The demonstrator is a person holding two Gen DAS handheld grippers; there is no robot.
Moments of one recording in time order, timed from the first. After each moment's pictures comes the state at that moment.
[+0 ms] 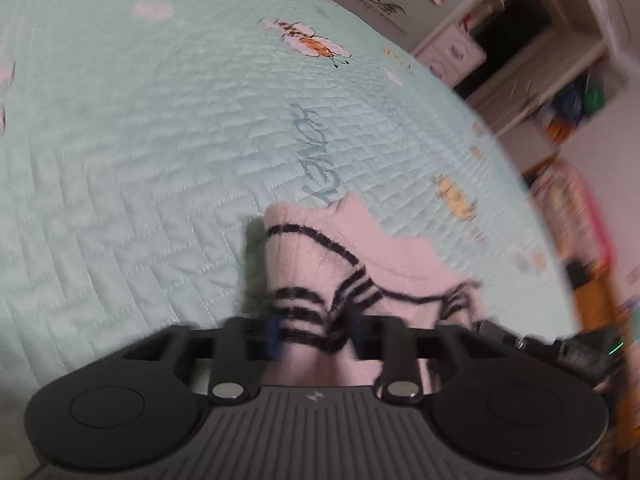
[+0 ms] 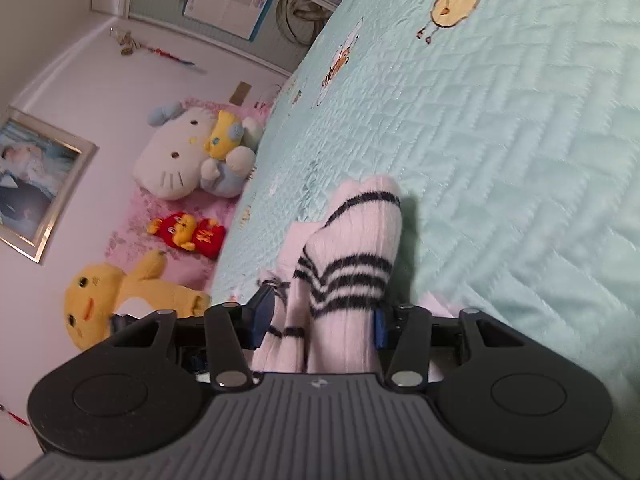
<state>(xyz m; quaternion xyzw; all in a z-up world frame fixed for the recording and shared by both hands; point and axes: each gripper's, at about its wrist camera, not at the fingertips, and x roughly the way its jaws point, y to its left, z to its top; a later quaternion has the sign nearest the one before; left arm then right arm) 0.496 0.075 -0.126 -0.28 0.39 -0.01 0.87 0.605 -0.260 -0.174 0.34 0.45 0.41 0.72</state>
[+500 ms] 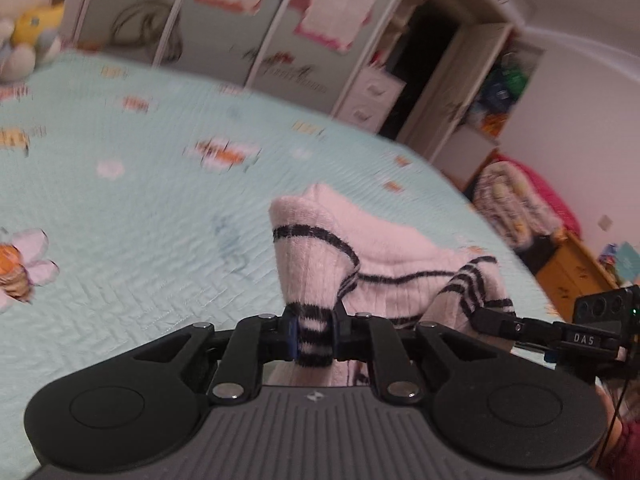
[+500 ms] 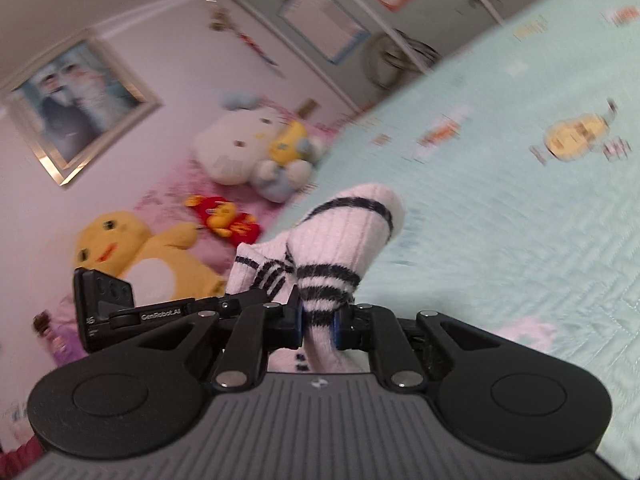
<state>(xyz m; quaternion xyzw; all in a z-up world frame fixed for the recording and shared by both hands) 0.363 0.046 0.023 -0.19 0.28 -0.06 0.94 0.487 -0.281 -0.033 0.25 0.30 0.49 0.78</state>
